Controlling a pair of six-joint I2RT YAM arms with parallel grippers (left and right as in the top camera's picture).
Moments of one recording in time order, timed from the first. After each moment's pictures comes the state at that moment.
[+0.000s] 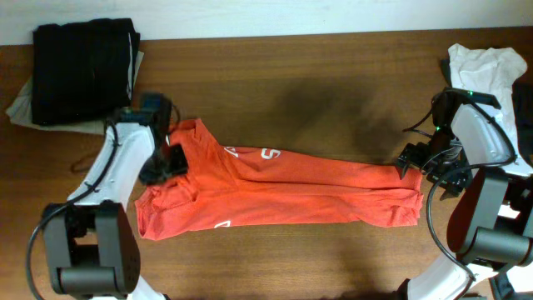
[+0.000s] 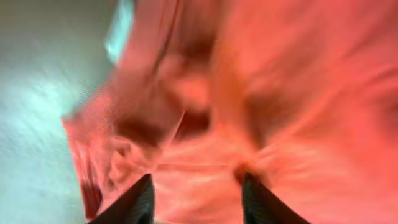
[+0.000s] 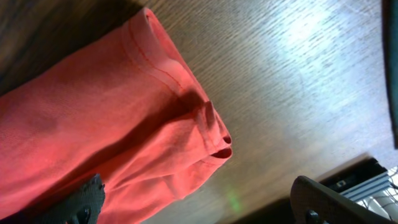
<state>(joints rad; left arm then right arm) -0.04 1.80 1.33 -1.10 -0.05 -0.38 -0.26 1.90 1.40 -1.34 0.07 0.44</state>
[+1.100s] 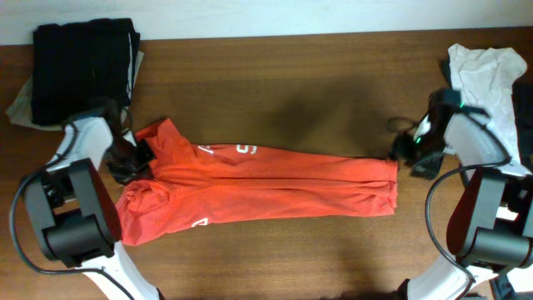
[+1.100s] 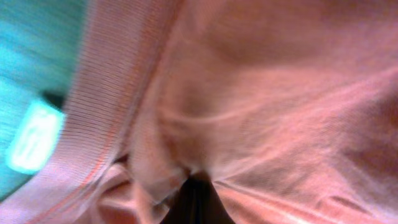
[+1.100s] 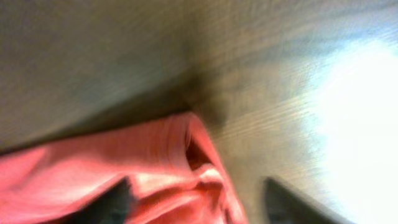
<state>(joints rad) 0.26 2.05 1.40 -1.00 0.15 -0.31 -0.25 1.88 1.33 -1.02 -0.17 0.25</state>
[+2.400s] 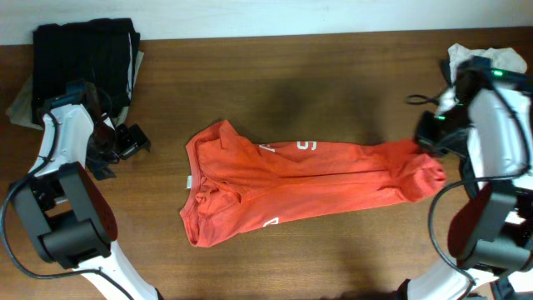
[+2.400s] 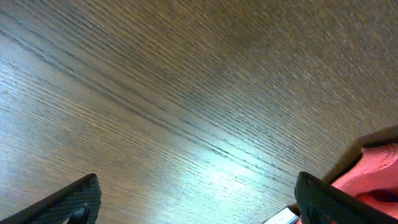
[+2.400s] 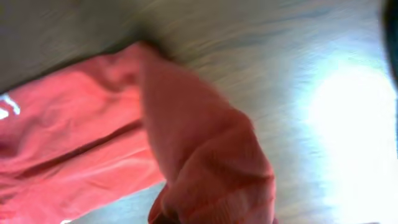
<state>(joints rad) 0.30 2.05 1.58 -1.12 0.09 -0.32 -0.24 1.87 1.63 -1.36 -0.12 0.20</state>
